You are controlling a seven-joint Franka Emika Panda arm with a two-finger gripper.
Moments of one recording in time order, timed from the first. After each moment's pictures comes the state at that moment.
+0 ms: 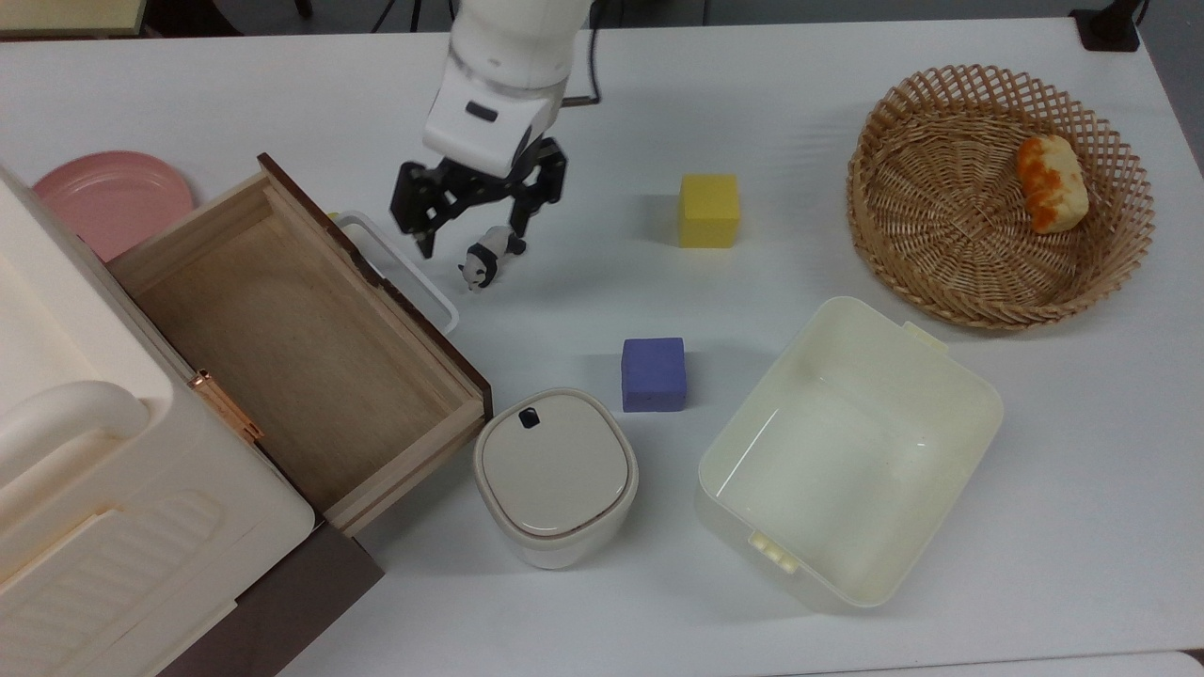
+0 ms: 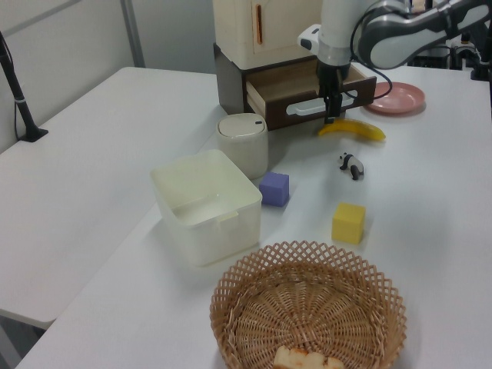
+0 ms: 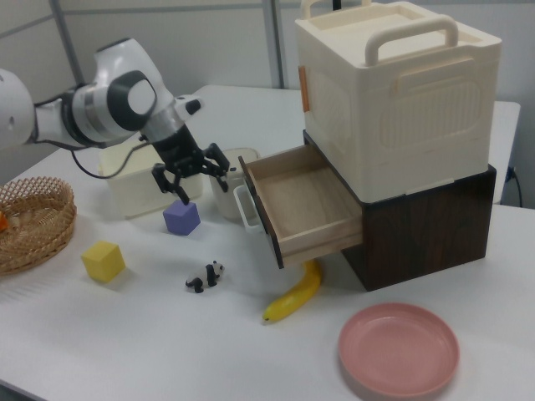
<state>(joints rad) -0.14 0.18 0.25 -1.81 -0.36 2.11 -0.20</state>
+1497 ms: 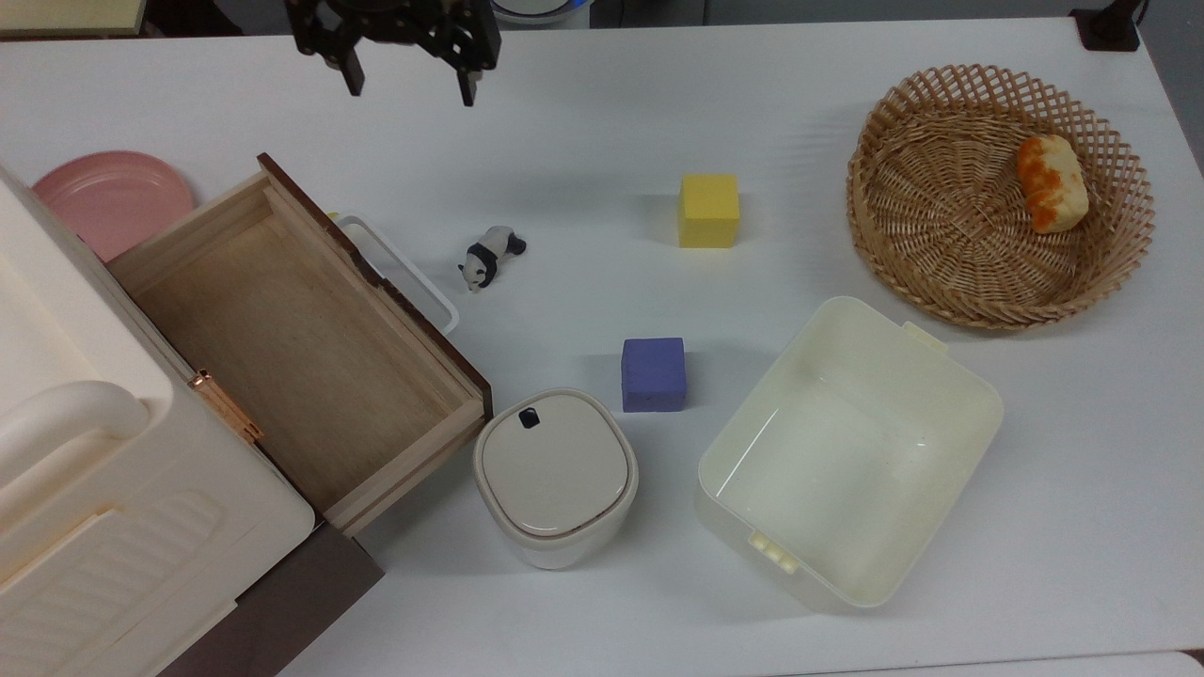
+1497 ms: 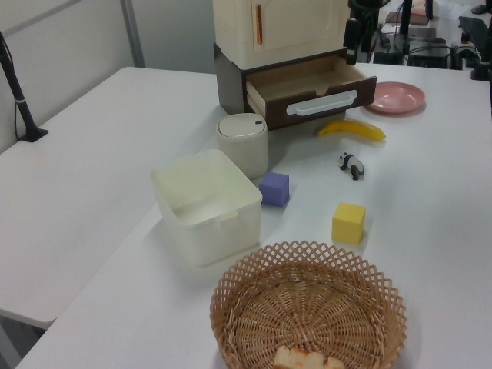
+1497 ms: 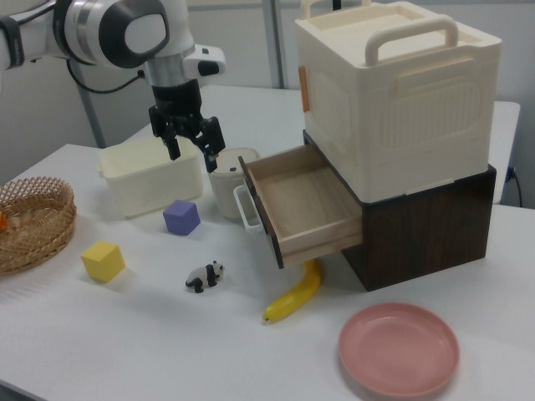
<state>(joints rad) -0.21 0.06 0.14 -1.60 0.02 1.71 0.02</state>
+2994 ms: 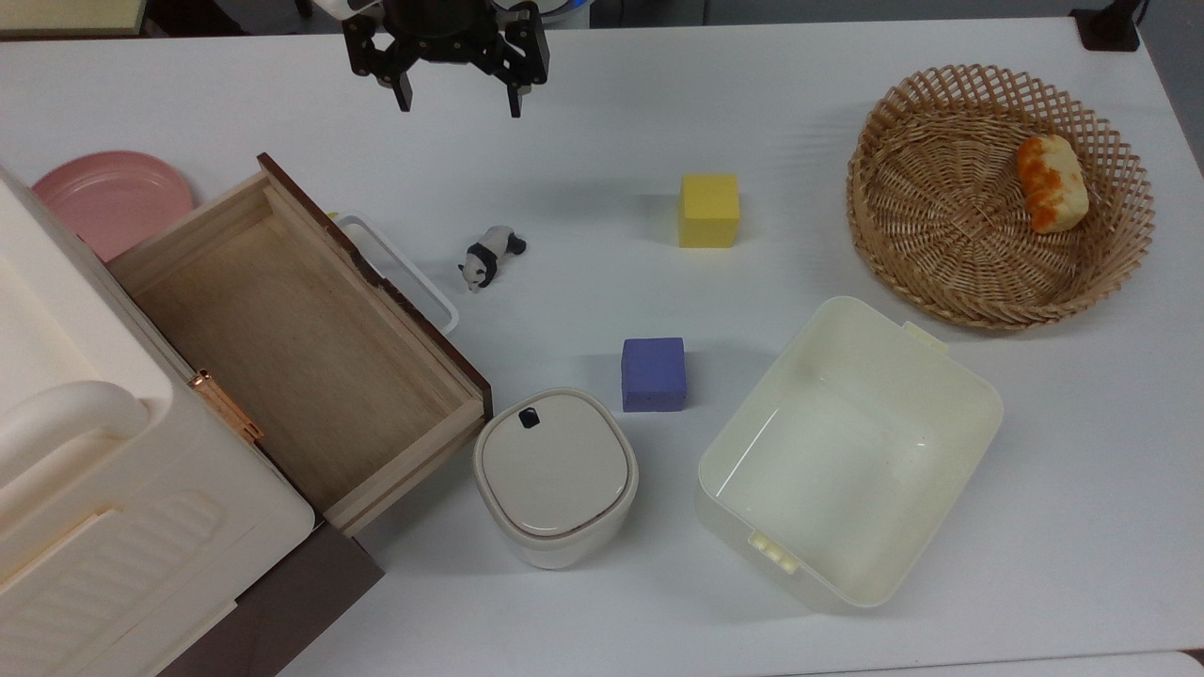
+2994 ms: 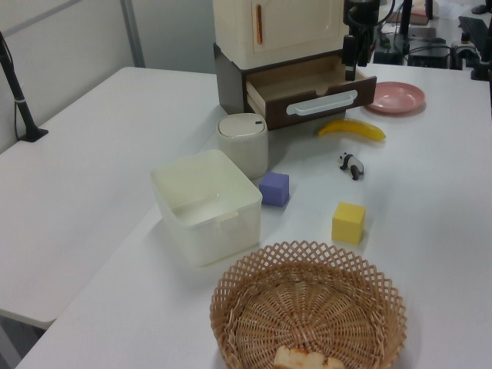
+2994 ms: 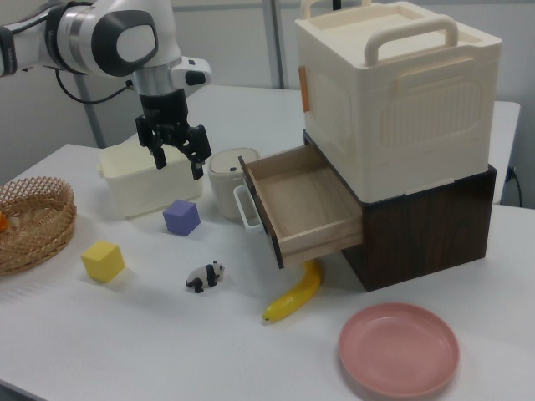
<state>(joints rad) 0.00 0.07 -0.02 -1.64 0.02 1.71 0.02</state>
